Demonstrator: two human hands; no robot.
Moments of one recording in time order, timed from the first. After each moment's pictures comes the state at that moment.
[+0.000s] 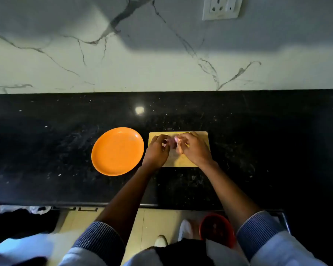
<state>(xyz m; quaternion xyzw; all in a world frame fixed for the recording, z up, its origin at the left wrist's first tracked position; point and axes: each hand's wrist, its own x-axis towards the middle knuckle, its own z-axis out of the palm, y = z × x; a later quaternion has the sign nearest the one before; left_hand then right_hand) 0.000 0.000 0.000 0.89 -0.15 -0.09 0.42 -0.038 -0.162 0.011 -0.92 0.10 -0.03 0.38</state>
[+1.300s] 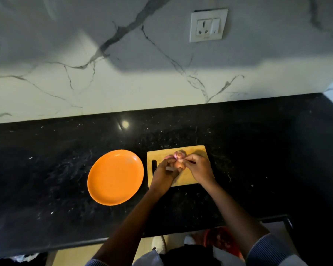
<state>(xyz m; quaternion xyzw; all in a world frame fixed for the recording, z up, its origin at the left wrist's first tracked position) -0.002 0.000 -0.006 0.80 -0.10 -0.24 0.55 -0.035 -0.157 -0.016 -0.83 0.25 -0.05 0.49</state>
